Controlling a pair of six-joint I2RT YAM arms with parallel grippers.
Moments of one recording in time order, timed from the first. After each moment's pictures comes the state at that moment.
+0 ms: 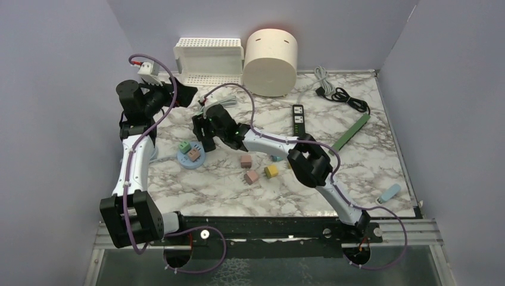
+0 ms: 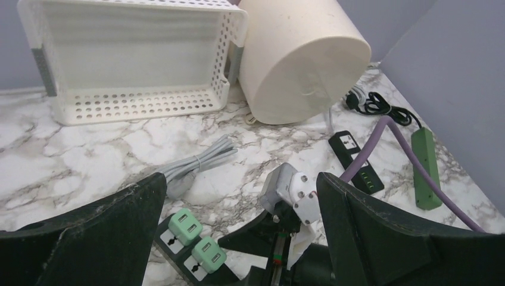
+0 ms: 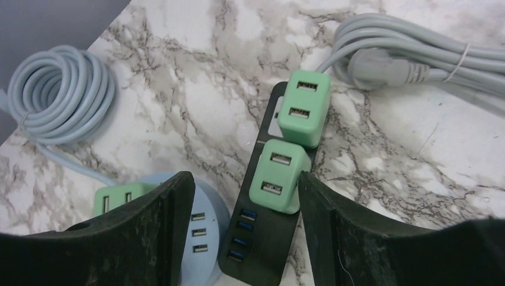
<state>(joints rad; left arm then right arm) 0.20 1.28 1.07 0.13 0.74 -0.26 0.97 2.39 1.94 0.07 0.12 0.28</state>
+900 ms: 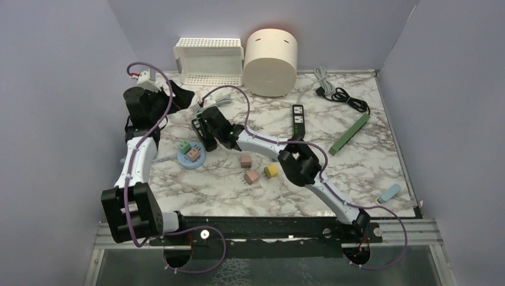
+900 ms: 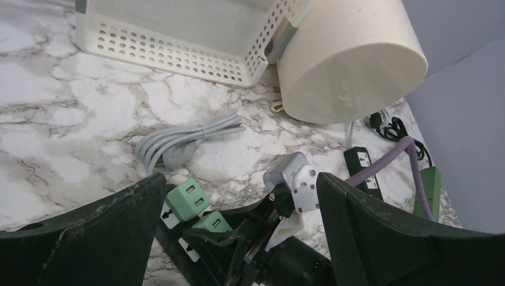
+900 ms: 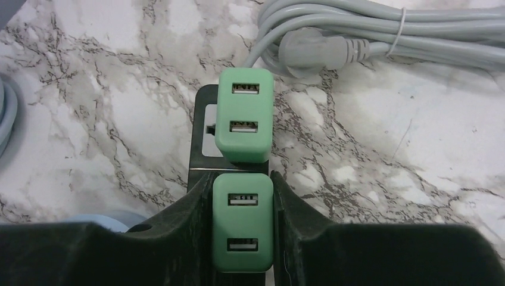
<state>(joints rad) 0.20 1.31 0.96 0.17 0.53 -0.42 0.97 2.59 2.18 -0.04 0.26 0.26</state>
